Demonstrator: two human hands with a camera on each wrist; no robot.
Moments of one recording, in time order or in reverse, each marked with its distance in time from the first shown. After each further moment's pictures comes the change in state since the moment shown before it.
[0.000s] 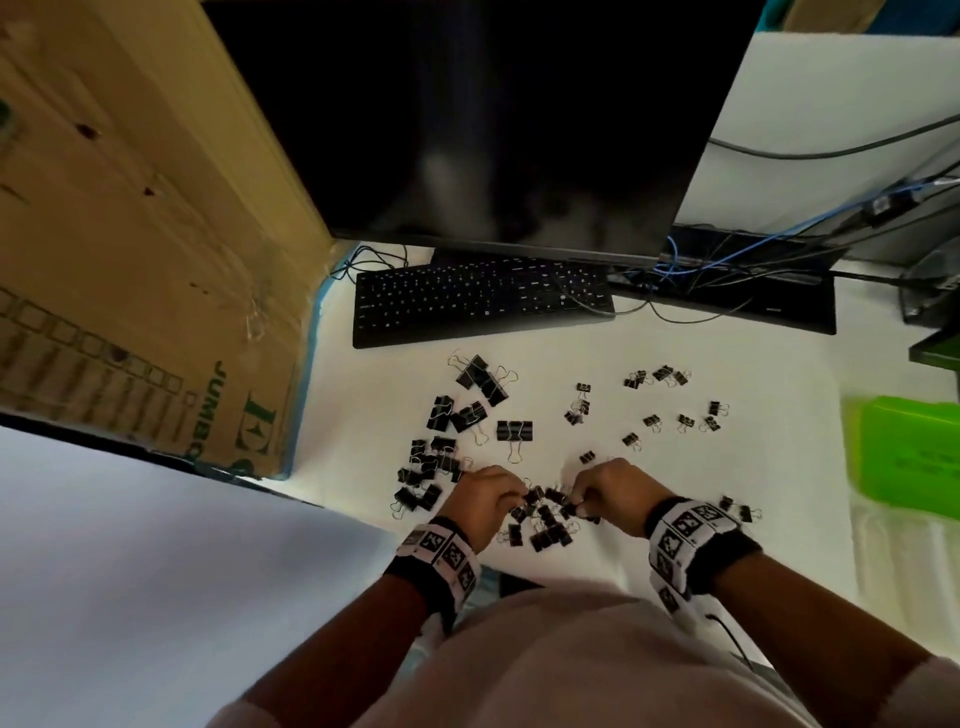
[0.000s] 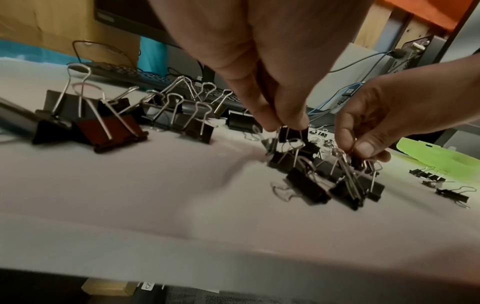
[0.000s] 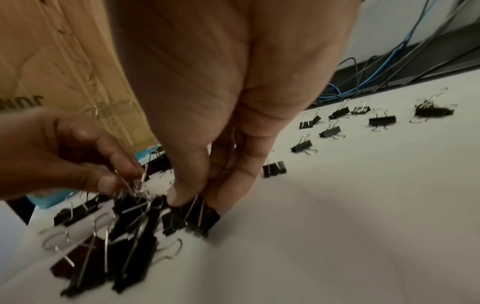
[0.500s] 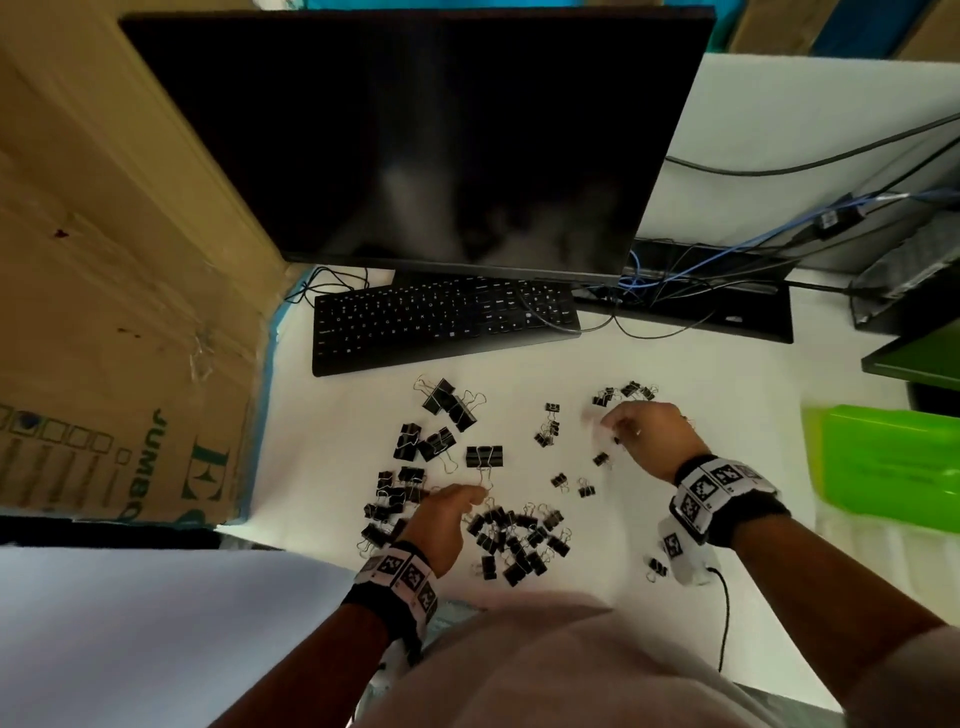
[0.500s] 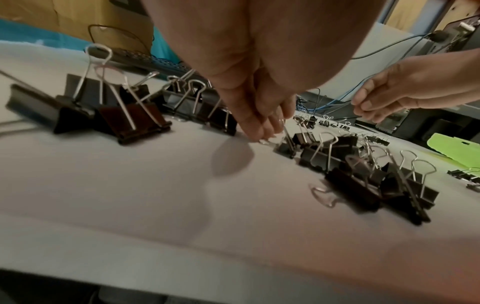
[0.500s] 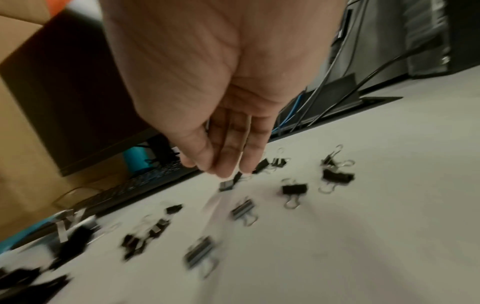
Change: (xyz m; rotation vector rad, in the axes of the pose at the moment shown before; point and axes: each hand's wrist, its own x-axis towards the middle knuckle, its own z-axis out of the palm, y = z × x) left_hand 0.014 -0.017 -0.010 0.055 -0.084 -0.128; right_hand 0.009 0.056 -0.080 0.141 0.467 0.119
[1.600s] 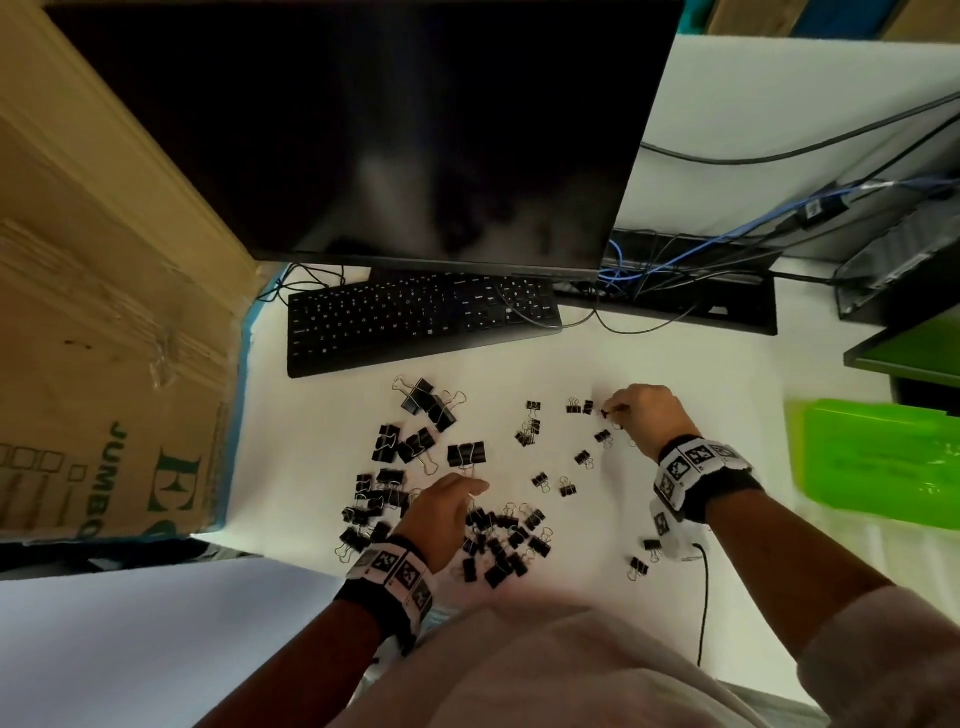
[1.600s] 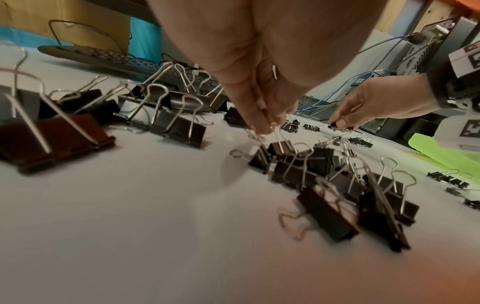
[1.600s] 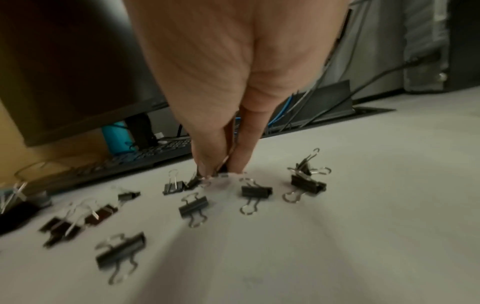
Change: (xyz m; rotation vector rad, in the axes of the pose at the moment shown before) left_hand 0.018 0.015 0.008 -0.020 0.088 0.163; right_hand 0.025 0.023 -0.009 -0.102 0.030 0.077
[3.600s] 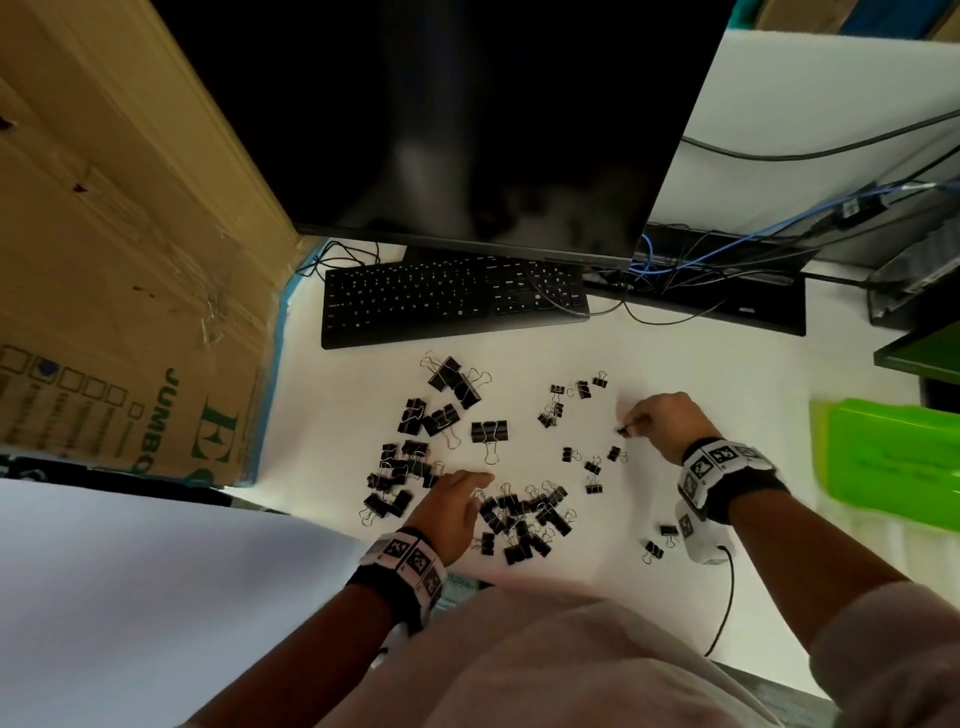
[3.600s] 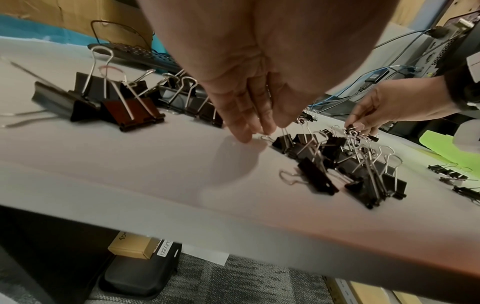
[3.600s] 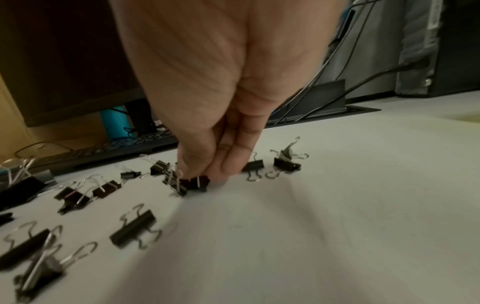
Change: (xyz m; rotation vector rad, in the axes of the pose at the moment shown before) left_hand -0.033 -0.014 0.010 0.042 -0.028 -0.098; right_hand -0.014 0.006 0.011 -0.077 -0.156 0.042
